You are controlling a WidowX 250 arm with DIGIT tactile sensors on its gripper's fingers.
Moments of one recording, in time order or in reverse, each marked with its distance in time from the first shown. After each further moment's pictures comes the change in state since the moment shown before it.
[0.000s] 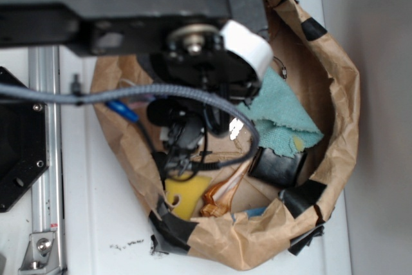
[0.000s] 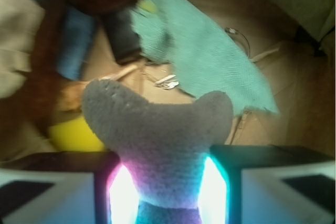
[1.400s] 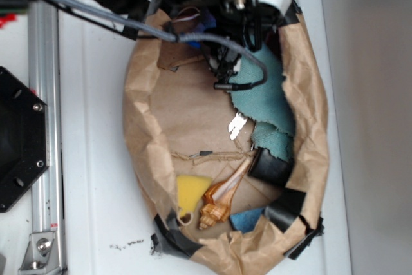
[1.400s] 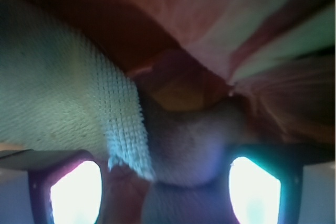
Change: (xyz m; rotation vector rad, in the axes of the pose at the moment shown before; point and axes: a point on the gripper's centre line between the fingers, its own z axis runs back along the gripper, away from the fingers) arm 0.021 0.118 -0.103 0.272 -0.020 0.036
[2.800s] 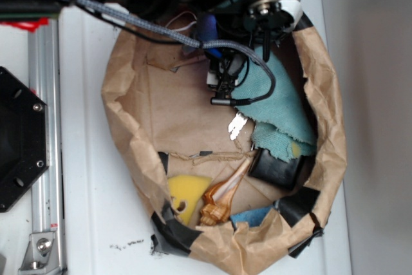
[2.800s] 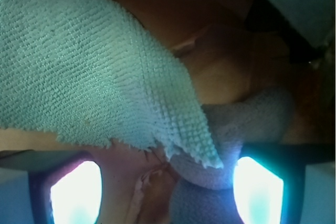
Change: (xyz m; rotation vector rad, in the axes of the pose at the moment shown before) arm 0.001 -0.020 0.009 -0.107 0.077 -0.010
